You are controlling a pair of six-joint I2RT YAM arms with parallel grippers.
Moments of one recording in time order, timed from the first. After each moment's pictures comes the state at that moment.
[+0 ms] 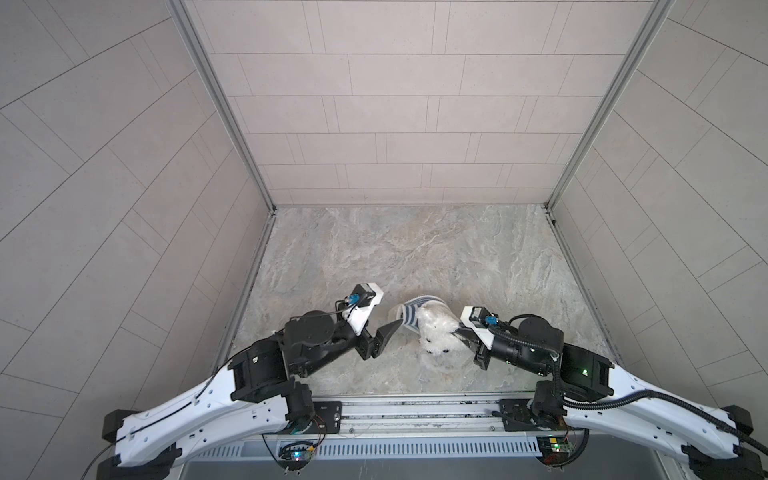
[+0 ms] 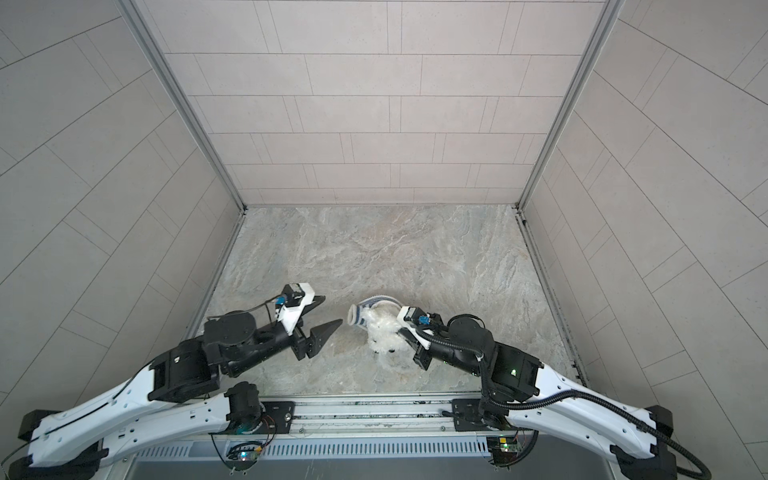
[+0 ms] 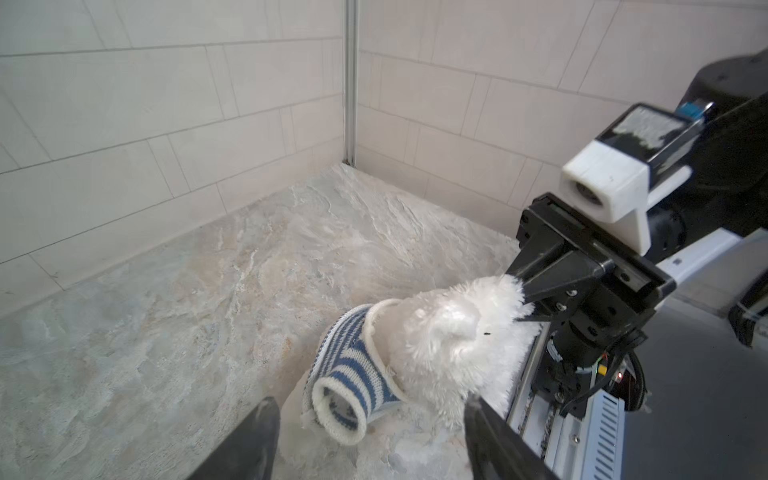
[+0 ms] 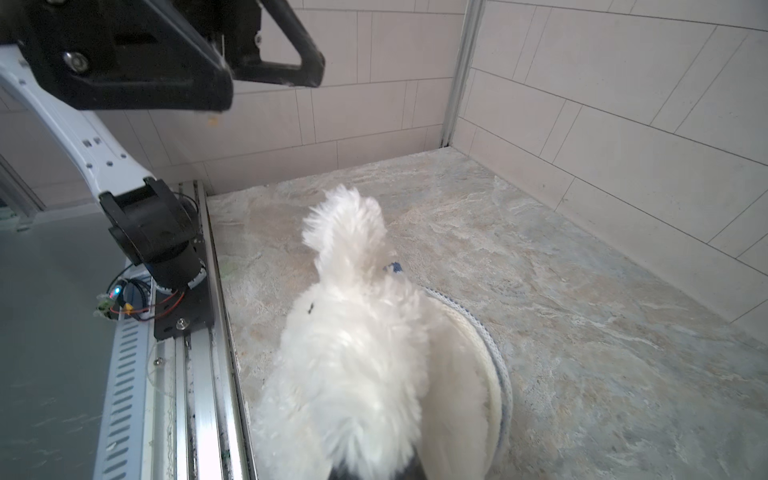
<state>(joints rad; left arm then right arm) -1.10 0.57 0.80 -0.45 -0.21 -0.16 1.01 0.55 0.56 -0.25 -0.01 -0.03</state>
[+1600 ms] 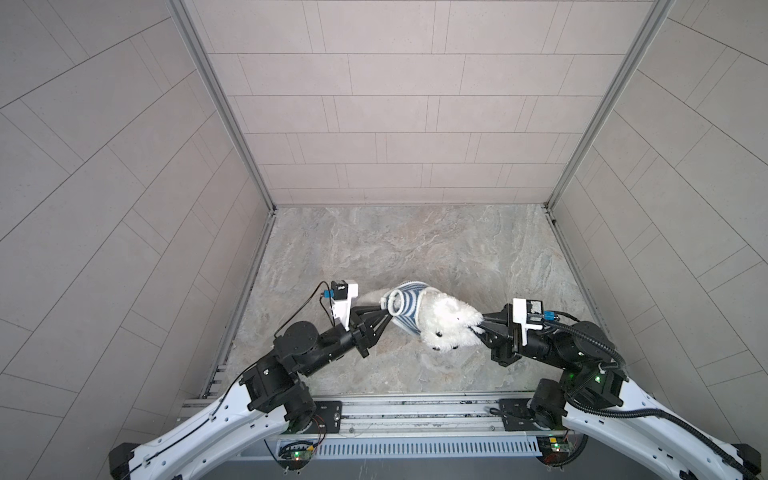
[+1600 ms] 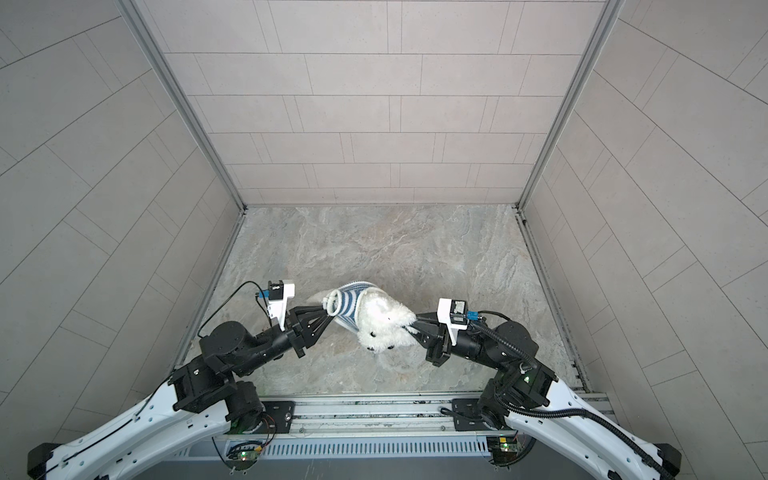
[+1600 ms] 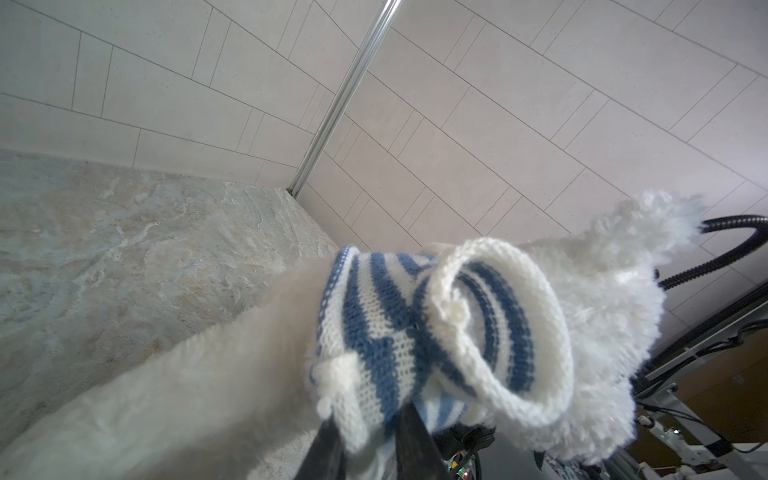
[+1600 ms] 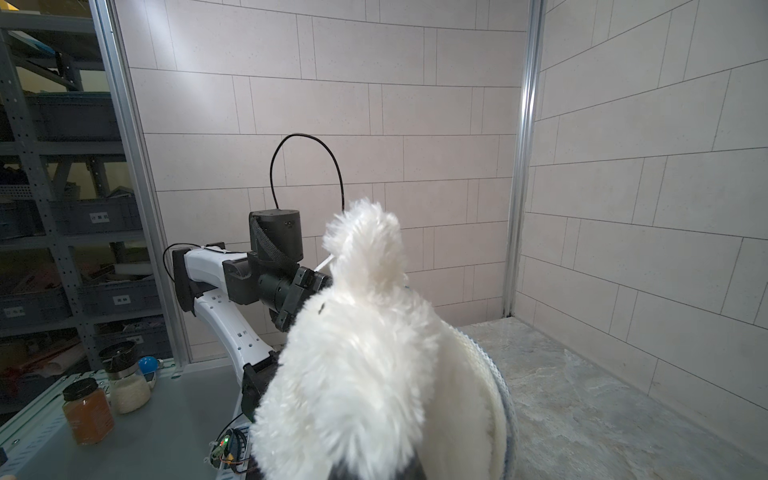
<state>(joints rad) -0.95 0.46 0.50 -0.04 0.06 -0.59 0.86 0.43 0.52 0.15 -0.38 0.13</state>
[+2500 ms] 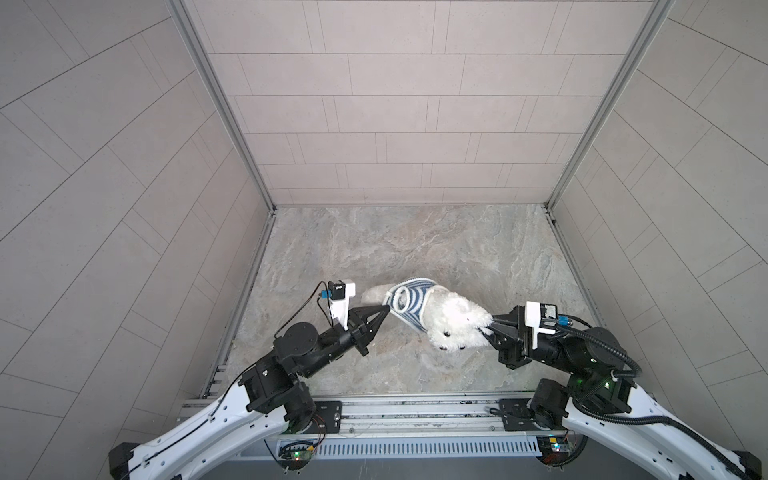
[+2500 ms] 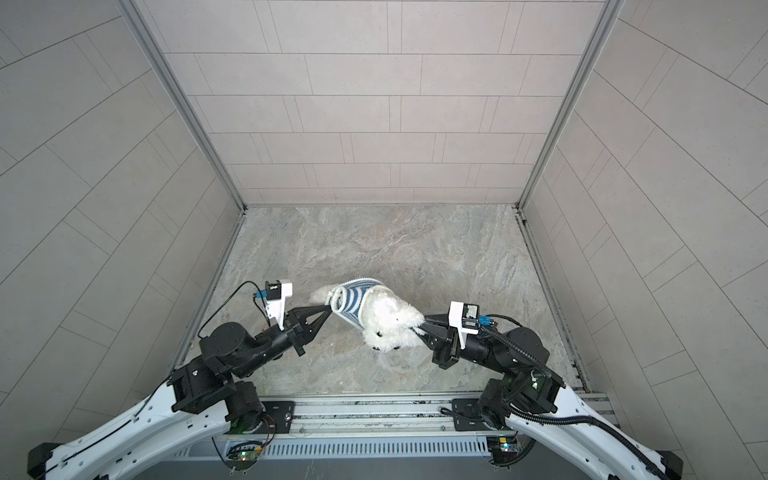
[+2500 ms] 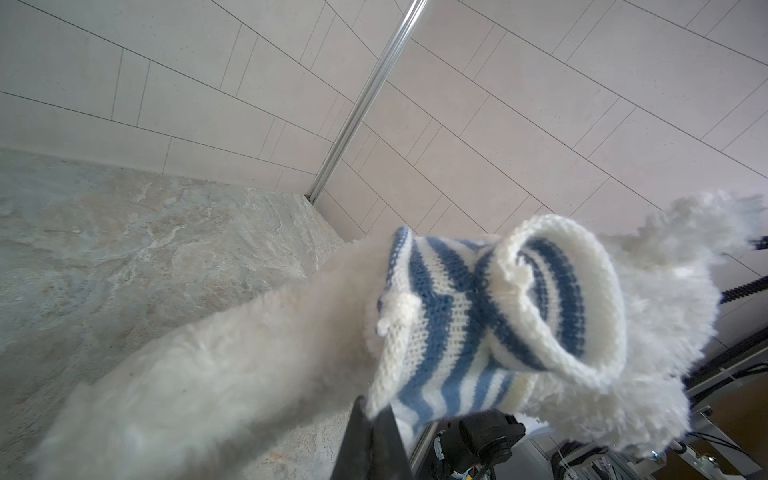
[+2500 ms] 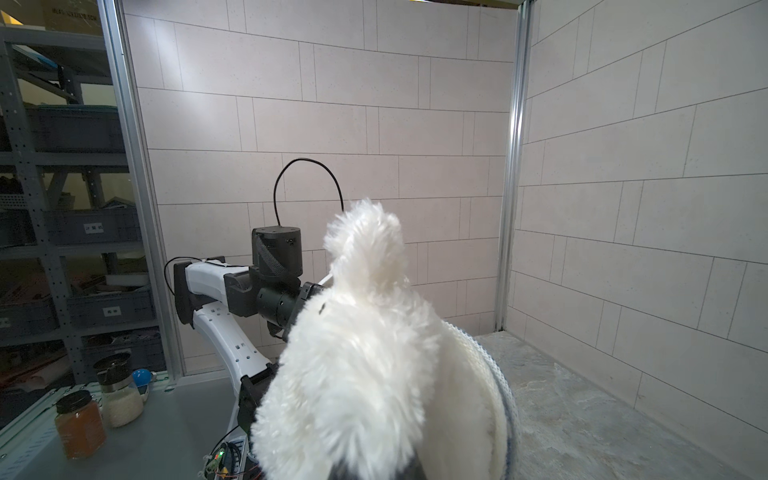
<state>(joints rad) -0.95 0.45 0.50 -0.09 -0.04 -0.59 0.86 0.35 0.52 0.13 -0.38 0.13</state>
